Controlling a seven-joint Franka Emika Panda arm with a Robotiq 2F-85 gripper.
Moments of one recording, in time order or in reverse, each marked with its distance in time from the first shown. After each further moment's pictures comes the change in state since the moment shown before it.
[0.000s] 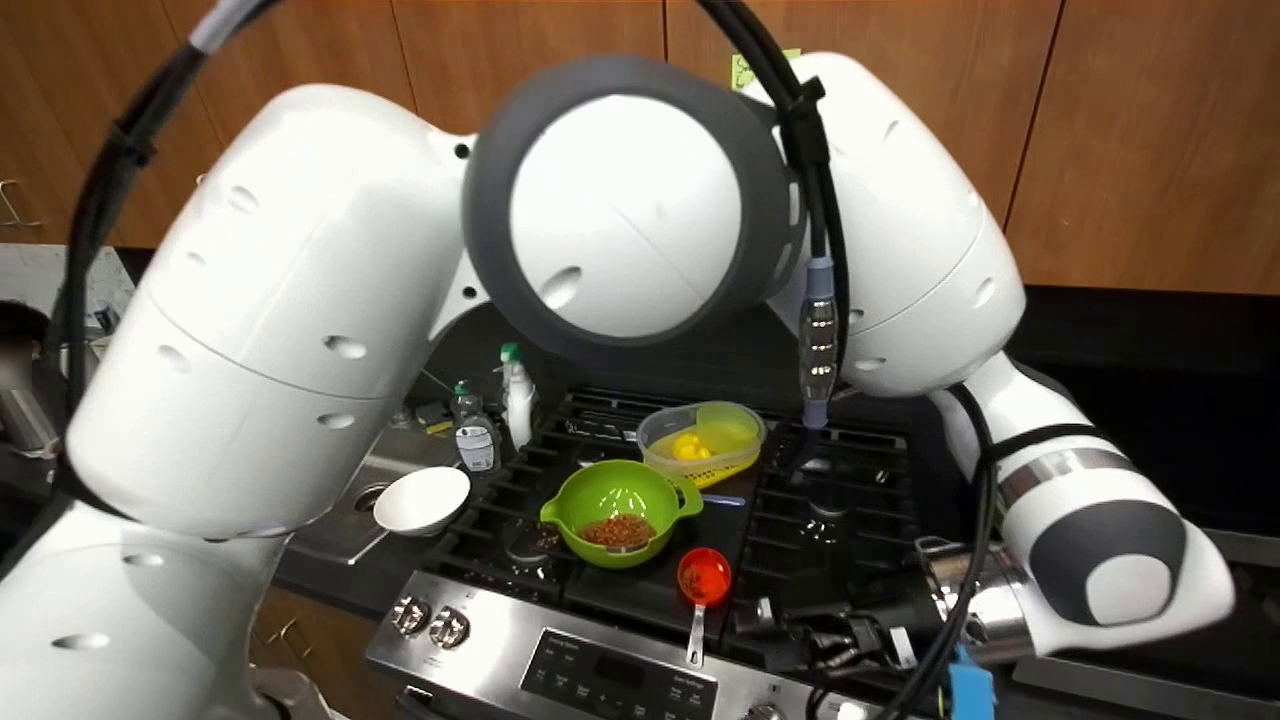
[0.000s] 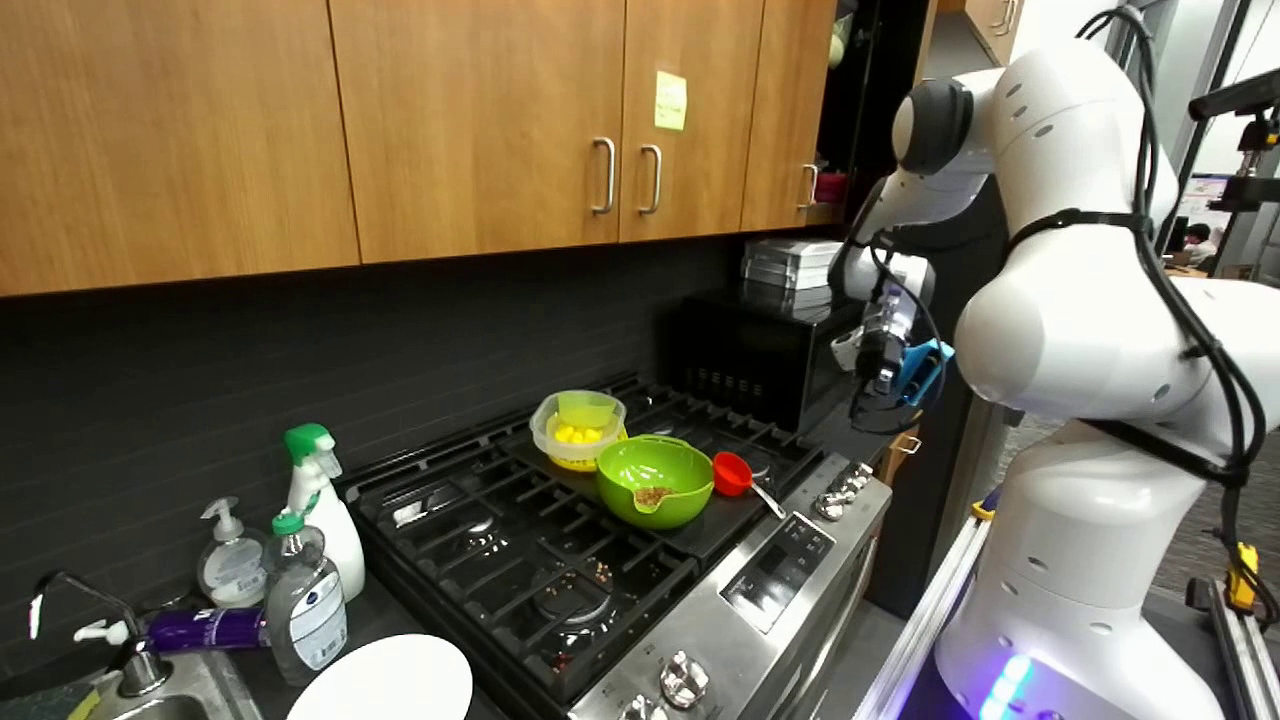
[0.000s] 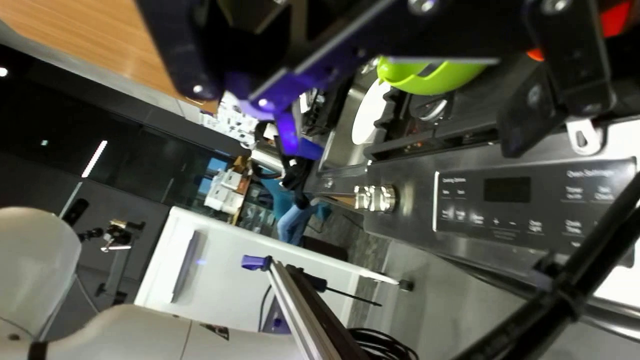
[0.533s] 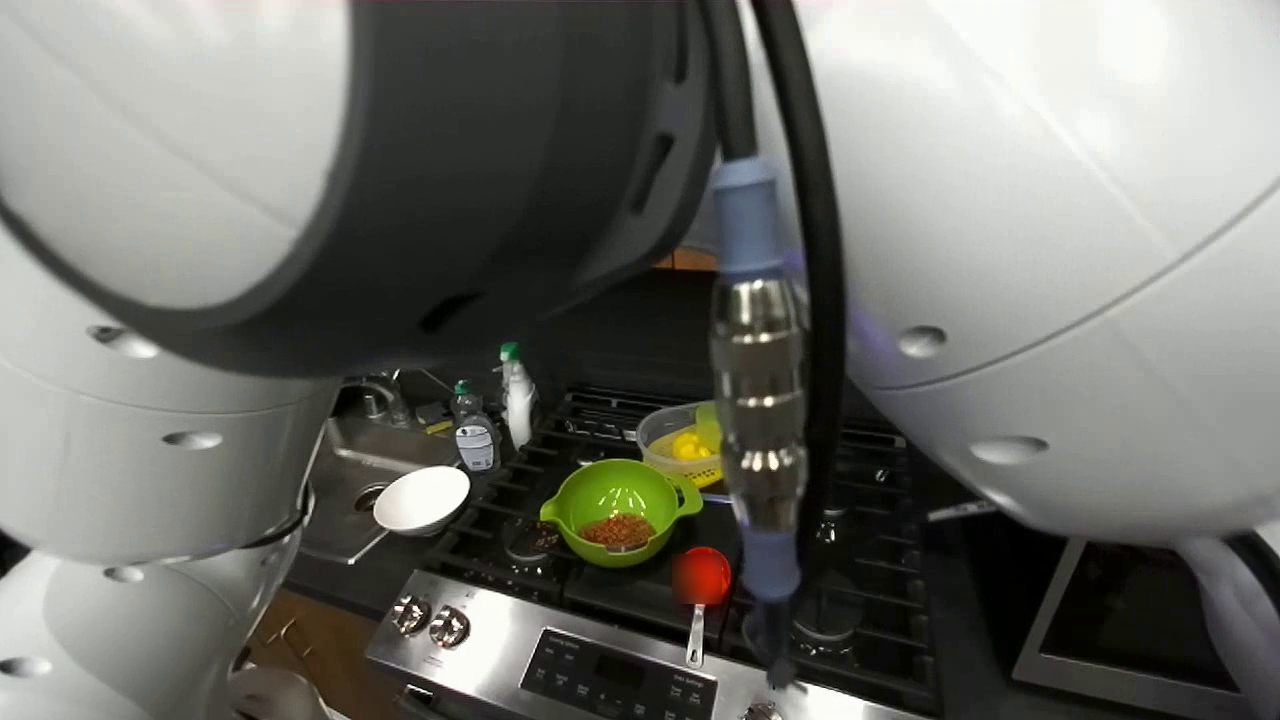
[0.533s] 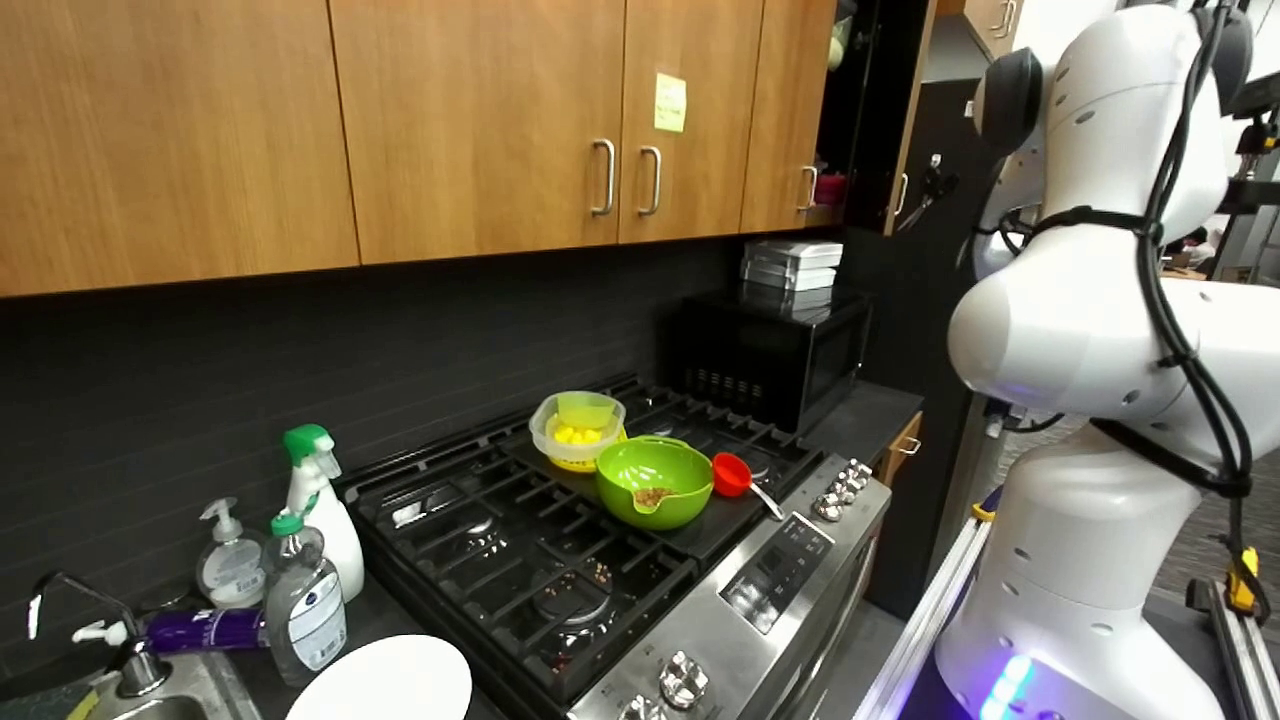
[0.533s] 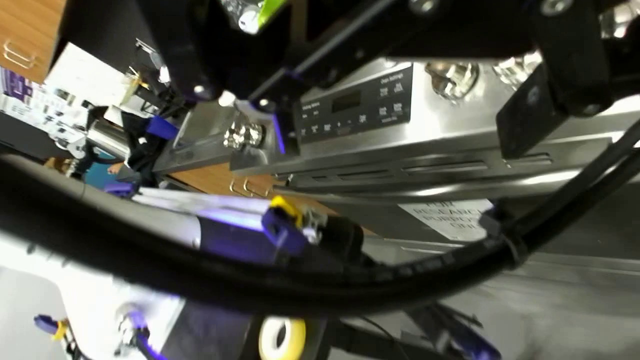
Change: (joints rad) arm -0.242 -0.132 -0.148 -0.093 -0.133 0.322 -0.174
